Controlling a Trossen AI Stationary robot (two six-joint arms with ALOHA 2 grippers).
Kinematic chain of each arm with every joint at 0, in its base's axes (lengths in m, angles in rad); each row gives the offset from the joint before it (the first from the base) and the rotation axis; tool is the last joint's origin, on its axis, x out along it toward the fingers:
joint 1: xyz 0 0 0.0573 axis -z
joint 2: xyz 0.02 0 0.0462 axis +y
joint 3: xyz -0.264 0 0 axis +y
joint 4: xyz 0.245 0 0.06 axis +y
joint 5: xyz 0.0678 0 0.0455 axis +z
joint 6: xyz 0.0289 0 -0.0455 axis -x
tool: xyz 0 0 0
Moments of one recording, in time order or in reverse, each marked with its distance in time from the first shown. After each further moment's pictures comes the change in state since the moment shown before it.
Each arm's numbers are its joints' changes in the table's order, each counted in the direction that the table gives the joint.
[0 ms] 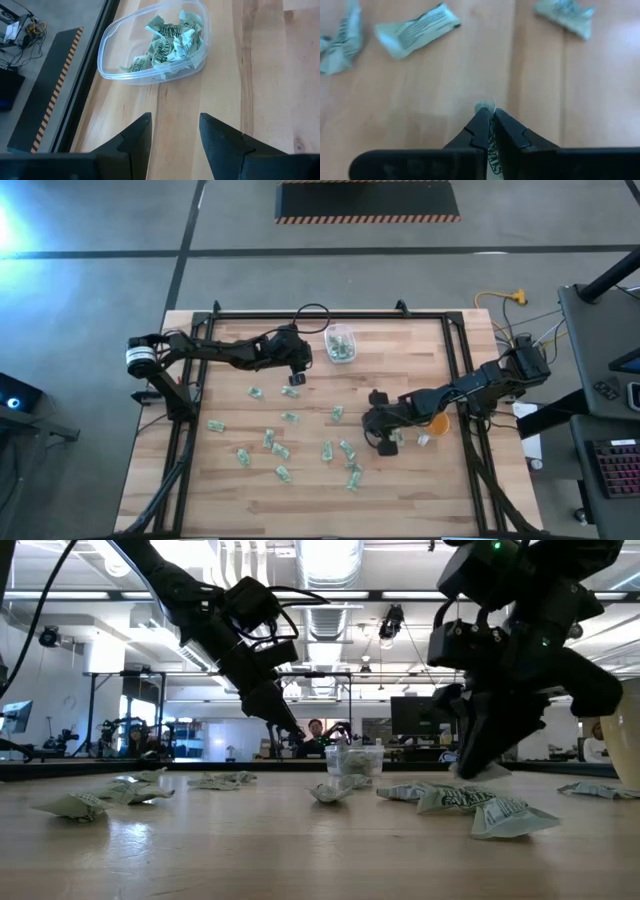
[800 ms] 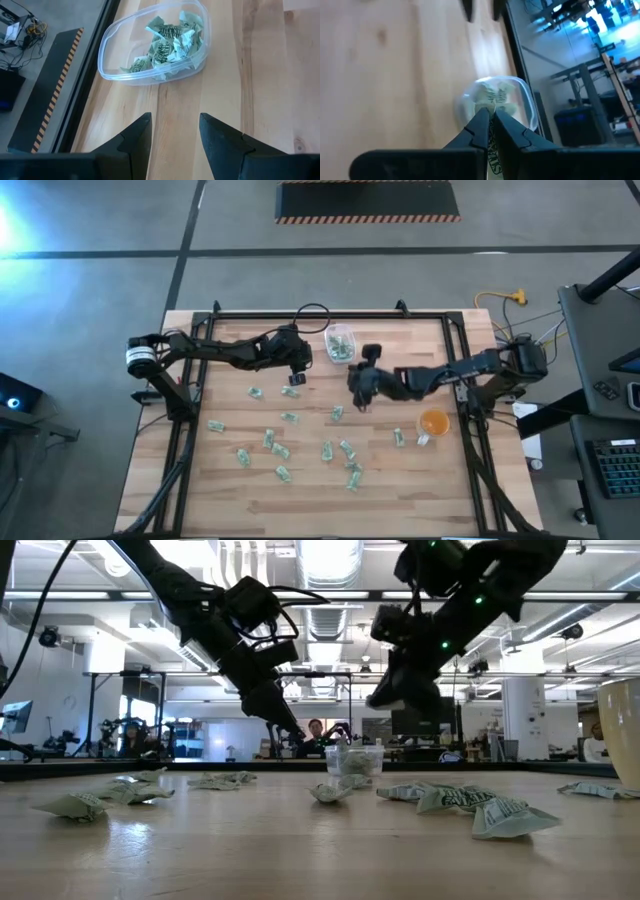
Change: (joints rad) left arm 0.000 0.000 -0.001 0.000 0.000 -0.005; right arm 0.250 -0.004 -0.092 -0.260 -0.530 0.498
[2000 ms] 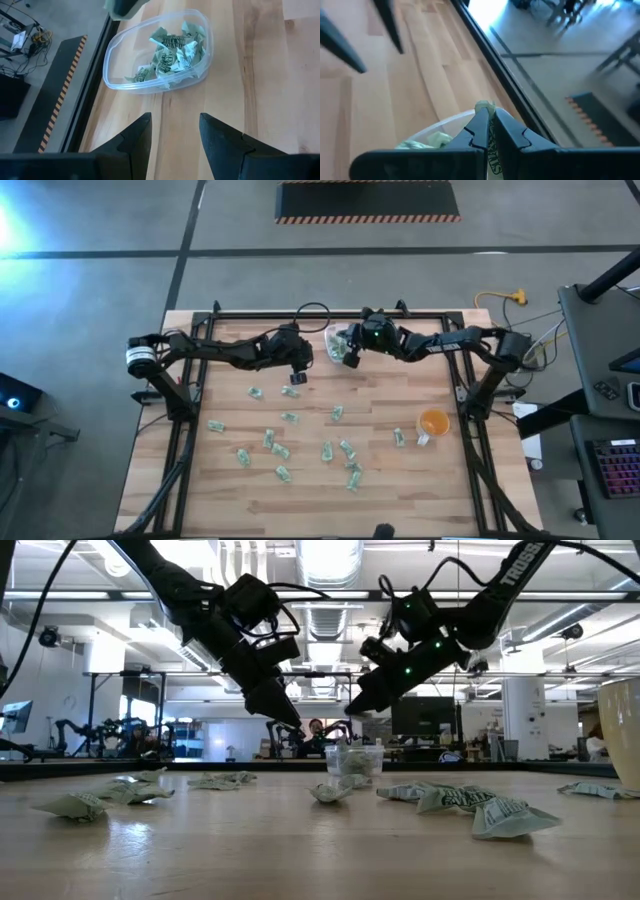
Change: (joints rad) left arm 0.000 0.000 -0.003 -0.032 0.000 -0.023; right arm 0.432 0.154 -0.050 -0.348 0.540 -0.146
